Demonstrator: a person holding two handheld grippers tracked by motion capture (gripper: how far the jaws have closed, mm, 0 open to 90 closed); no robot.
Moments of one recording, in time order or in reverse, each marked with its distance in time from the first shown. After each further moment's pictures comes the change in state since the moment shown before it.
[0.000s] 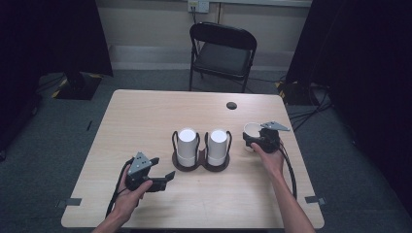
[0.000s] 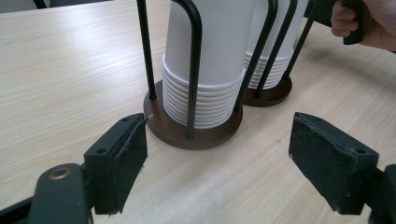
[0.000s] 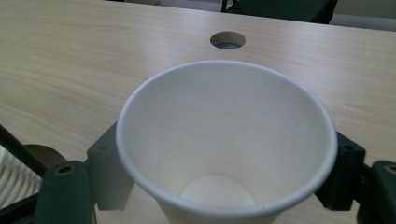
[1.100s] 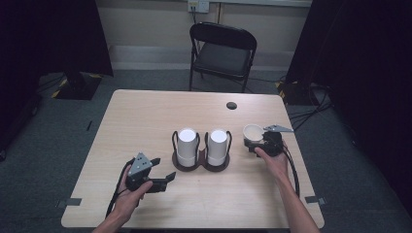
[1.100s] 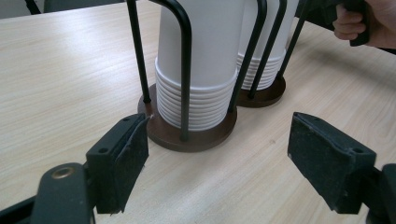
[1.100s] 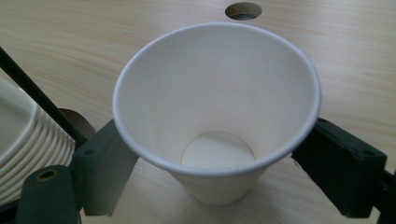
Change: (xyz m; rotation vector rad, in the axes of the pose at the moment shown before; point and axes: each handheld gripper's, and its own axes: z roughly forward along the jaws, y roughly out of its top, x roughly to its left) left arm -0.002 0.000 0.000 -0.008 -0.016 0.021; right arm -0.006 -0.007 -0.013 0.085 0.070 0.013
